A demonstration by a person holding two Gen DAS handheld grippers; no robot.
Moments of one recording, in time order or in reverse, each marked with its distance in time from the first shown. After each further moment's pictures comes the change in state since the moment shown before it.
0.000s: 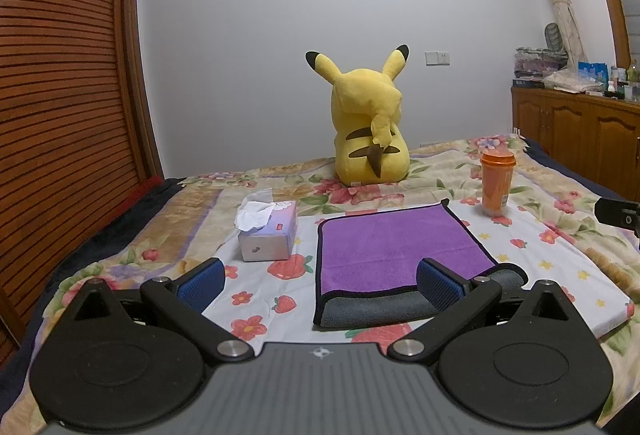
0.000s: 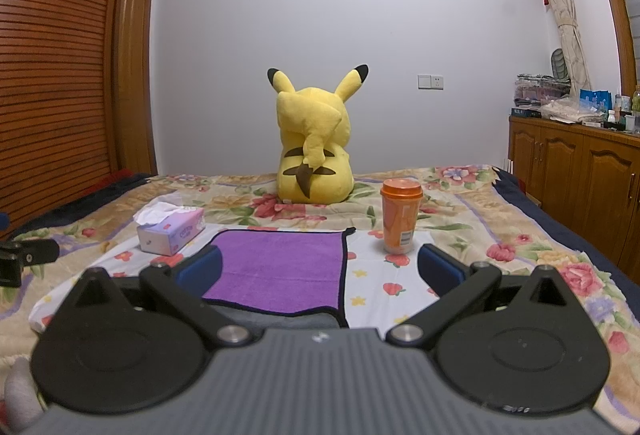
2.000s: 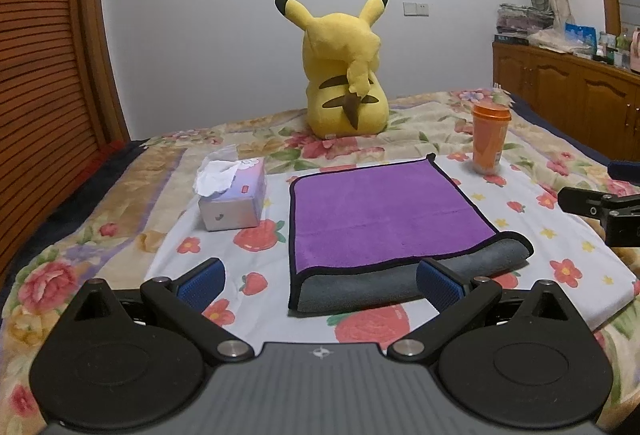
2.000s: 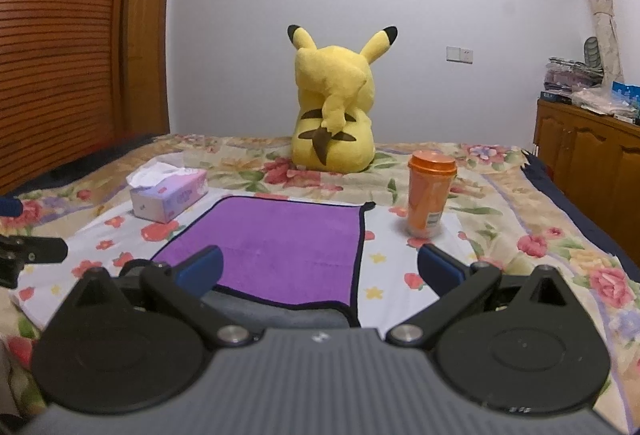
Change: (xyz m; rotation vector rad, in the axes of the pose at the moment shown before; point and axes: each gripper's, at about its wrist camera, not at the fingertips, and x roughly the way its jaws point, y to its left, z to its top) left arm 0.073 -0.004 0.004 0.029 0.166 -0.088; right arm 0.065 0.009 -0.003 -0.062 0.114 0.053
